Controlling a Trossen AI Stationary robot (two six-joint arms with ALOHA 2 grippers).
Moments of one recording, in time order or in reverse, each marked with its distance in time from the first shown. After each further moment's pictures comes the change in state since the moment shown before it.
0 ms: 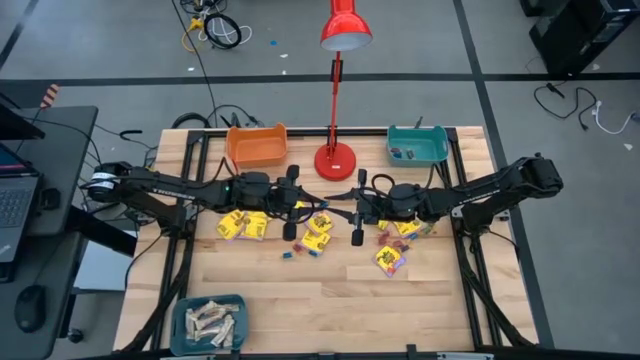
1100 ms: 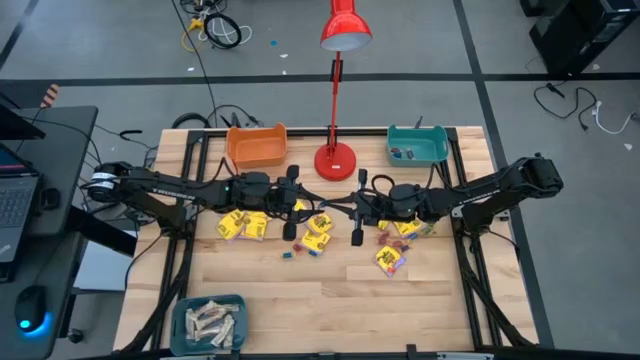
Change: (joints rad) left arm 0.001 -0.002 0.000 -0.013 -0.004 -0.011; right arm 0.000 -0.001 0.000 -0.001 0.018 -0.050
